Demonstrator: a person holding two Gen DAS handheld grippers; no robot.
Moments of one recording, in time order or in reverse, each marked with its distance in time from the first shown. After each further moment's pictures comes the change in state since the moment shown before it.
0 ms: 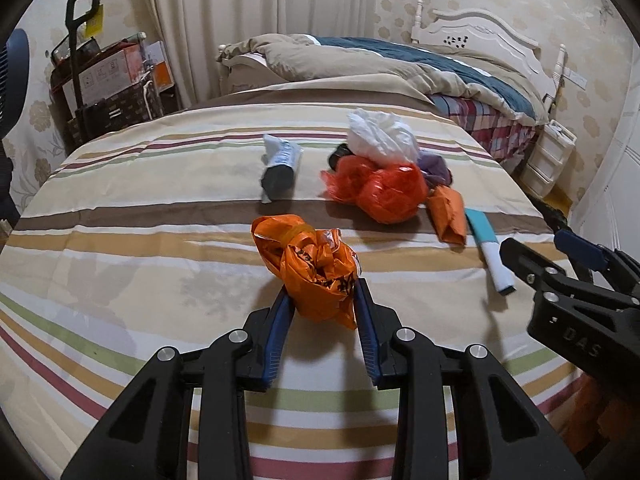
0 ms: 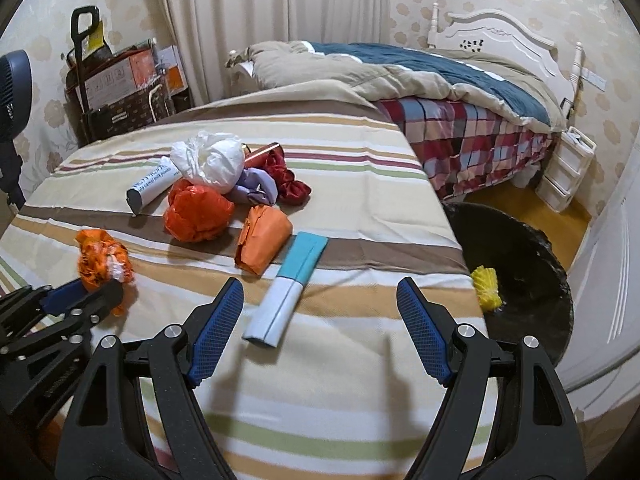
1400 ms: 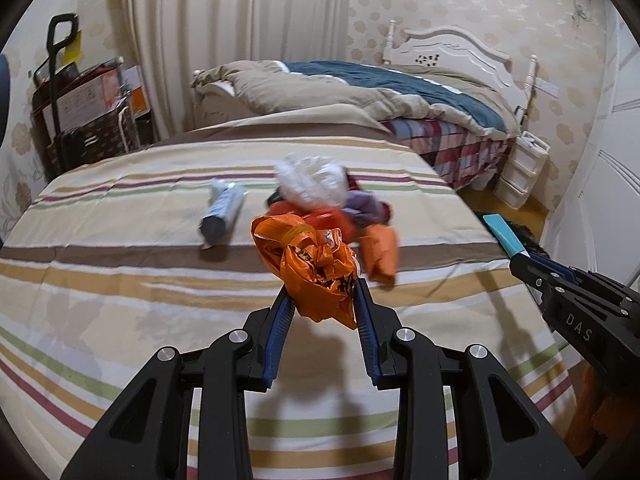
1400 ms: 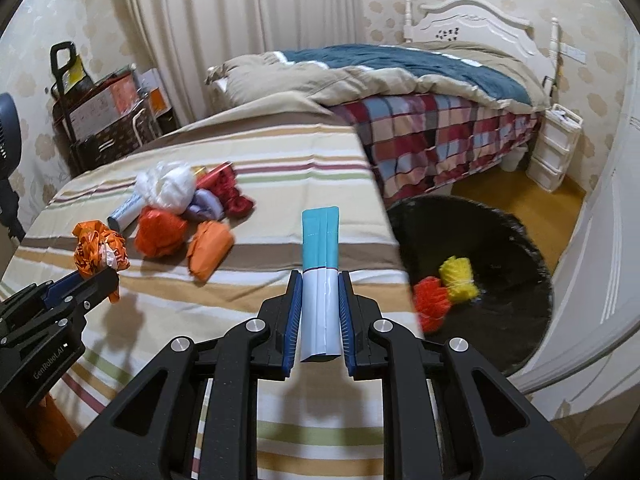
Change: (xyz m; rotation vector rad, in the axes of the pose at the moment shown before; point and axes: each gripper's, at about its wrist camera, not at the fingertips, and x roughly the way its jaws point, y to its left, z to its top) left arm -0.013 -0.044 0.020 0.049 -0.094 -0.095; right arm -0.025 -0.062 -0.004 0.108 -0.033 -0.006
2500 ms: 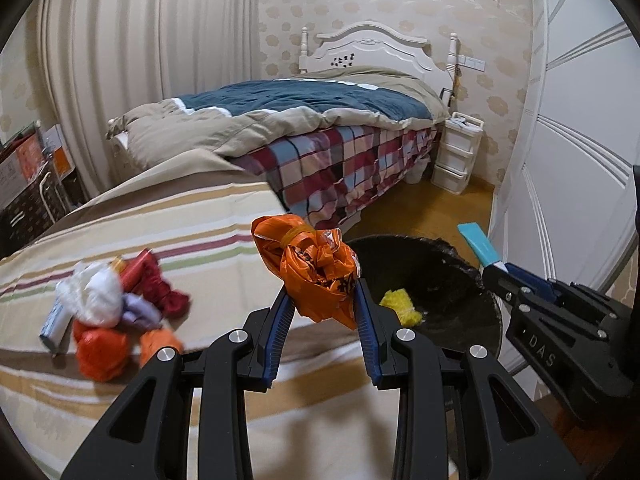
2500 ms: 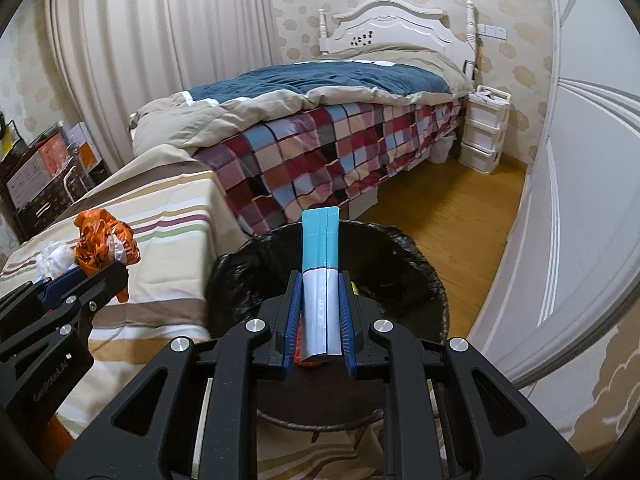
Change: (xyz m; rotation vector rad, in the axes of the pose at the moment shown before) left arm 0.050 -0.151 0.050 0.199 -0.054 -0.178; right arm 0.003 -0.135 0.016 0.190 -0.072 -0.182
